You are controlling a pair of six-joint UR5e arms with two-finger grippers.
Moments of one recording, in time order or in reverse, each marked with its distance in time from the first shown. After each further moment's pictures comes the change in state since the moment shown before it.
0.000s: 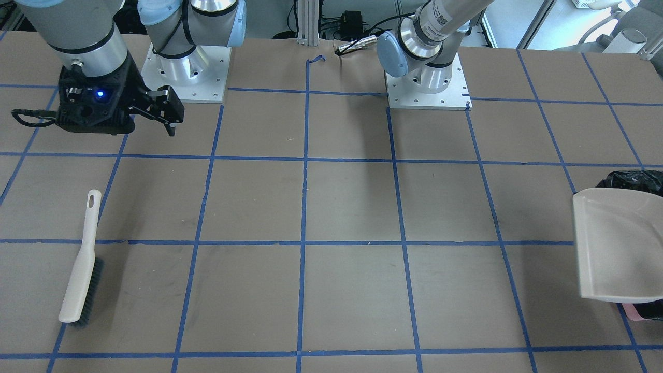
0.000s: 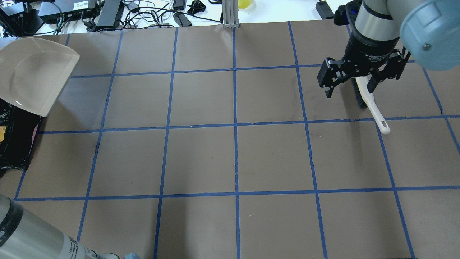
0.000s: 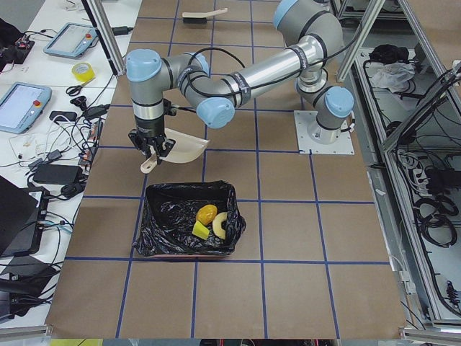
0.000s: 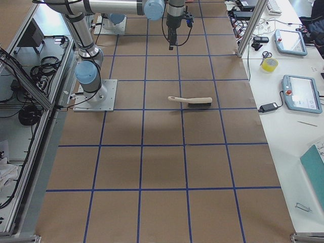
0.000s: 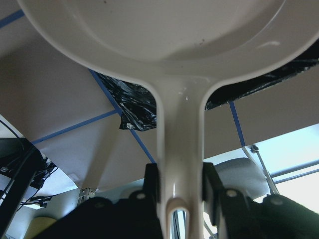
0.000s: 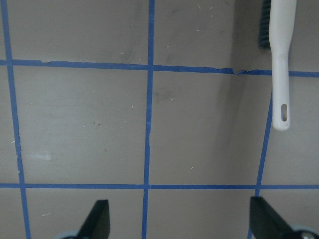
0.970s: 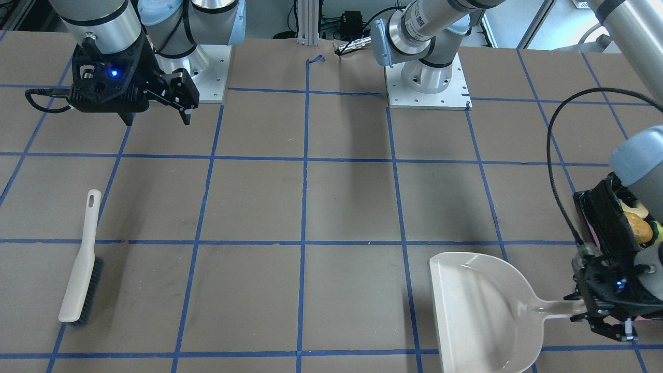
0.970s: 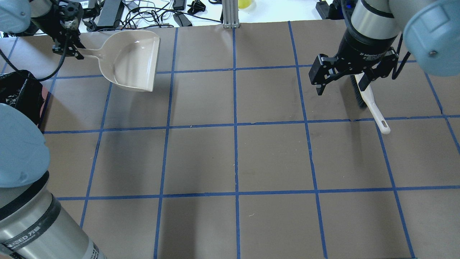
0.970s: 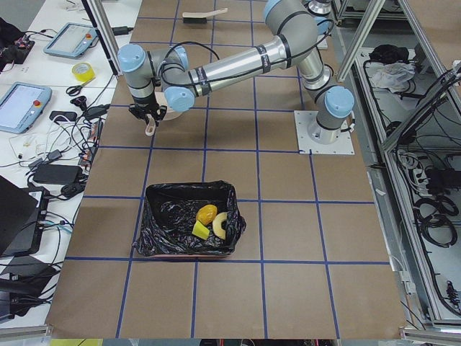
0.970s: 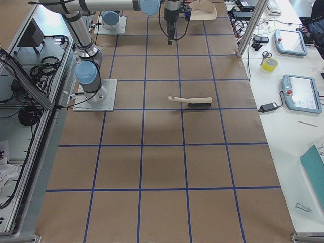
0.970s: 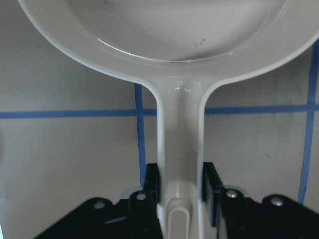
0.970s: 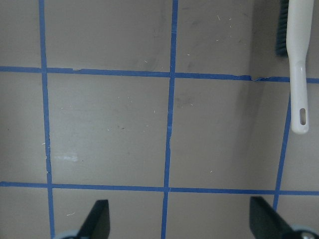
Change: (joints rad) left arm -0.246 -0.130 -0.049 0.003 -0.158 -0.496; right arm 0.010 -0.039 -0.001 -0.009 0.056 0.018
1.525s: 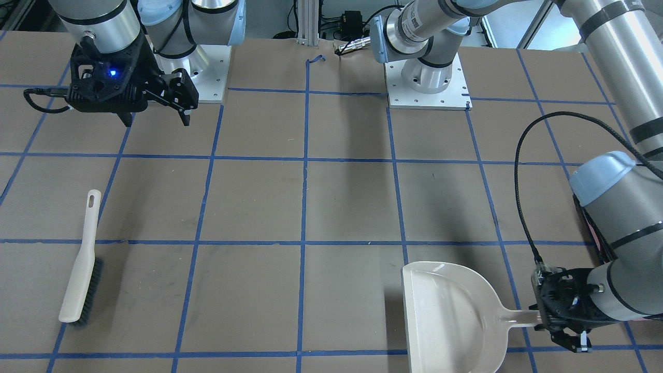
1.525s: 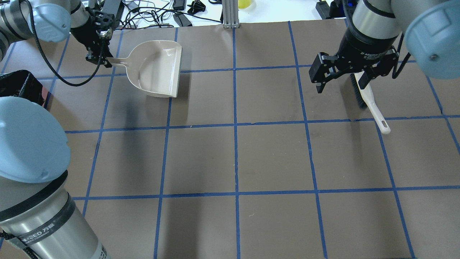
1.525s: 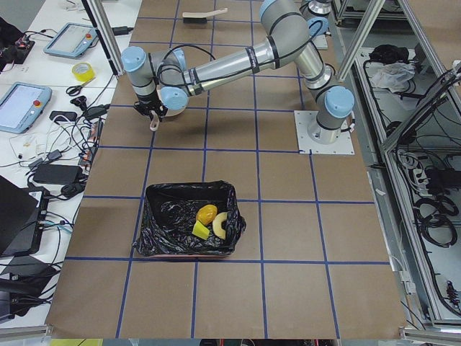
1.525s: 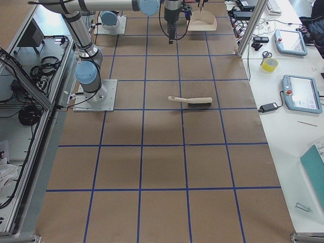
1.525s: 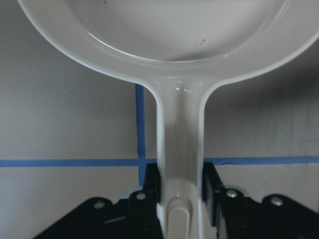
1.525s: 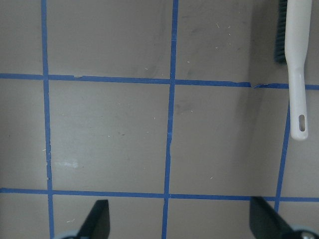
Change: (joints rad) left arm -0.064 -0.036 -0.036 0.023 0.008 -0.054; right arm -0.002 -0.003 0.007 -0.028 0.002 -0.002
